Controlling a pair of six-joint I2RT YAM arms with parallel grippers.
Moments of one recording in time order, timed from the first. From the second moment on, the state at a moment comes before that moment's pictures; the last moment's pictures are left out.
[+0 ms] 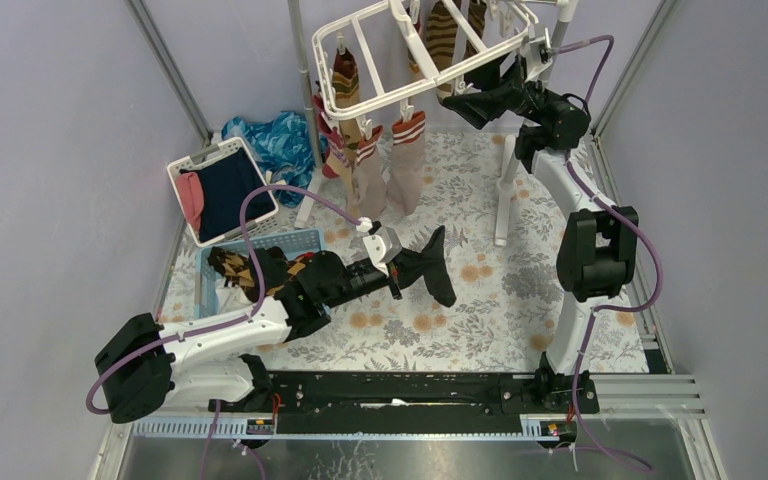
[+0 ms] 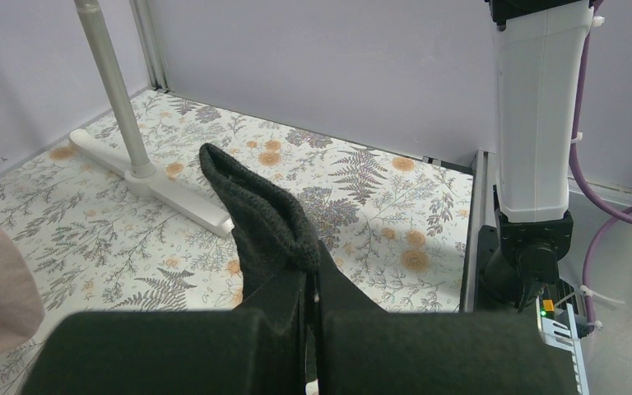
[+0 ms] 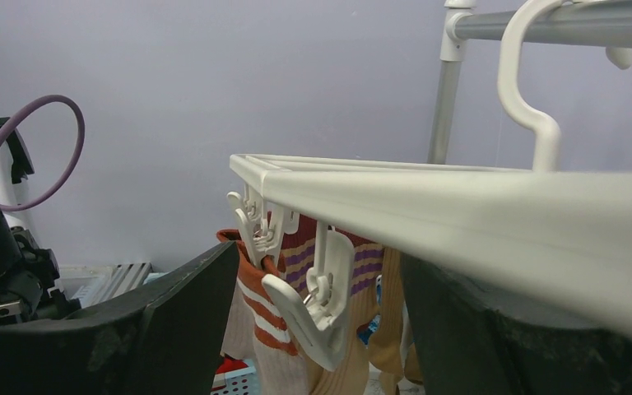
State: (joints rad) left arm -1.00 1.17 0.63 0.68 0.18 -0.10; right arm 0.13 1.97 1.69 1.42 -1.08 1.06
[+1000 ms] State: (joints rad) left arm -1.01 1.17 0.63 0.68 0.18 -0.11; right arm 0.13 1.94 1.69 1.42 -1.07 1.18
